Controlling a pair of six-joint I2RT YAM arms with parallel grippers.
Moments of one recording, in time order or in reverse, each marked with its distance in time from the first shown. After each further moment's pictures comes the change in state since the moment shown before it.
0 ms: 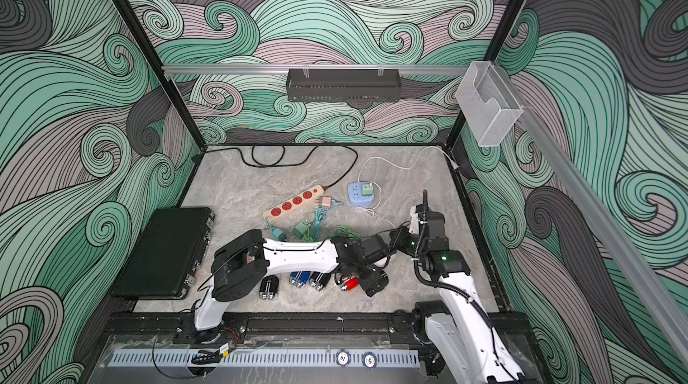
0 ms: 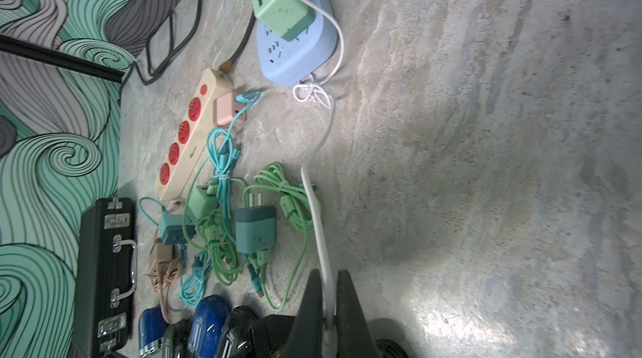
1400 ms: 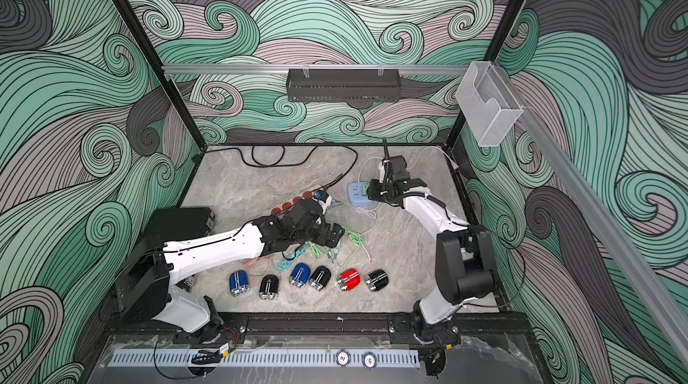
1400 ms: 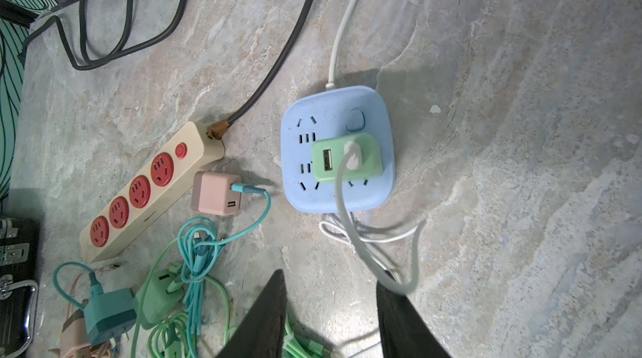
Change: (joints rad) left arm 0.318 -0.554 -0.455 0.226 -0.153 -0.291; right arm 0.132 0.839 0.612 0.108 0.158 -0.215
